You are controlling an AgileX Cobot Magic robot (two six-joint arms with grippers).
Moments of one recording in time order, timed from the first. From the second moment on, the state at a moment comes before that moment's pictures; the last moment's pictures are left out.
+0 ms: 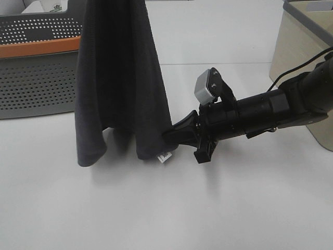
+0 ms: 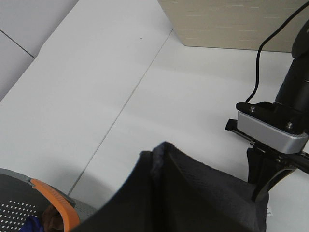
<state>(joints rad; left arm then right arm) -0.72 1.42 -1.42 0.01 0.62 0.48 0.27 2.04 -0.89 1.60 0.84 -2.31</state>
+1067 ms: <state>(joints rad) -0.72 1.42 -1.42 0.07 0.40 0.26 0.27 1.36 -0.99 0.53 0.60 -1.39</state>
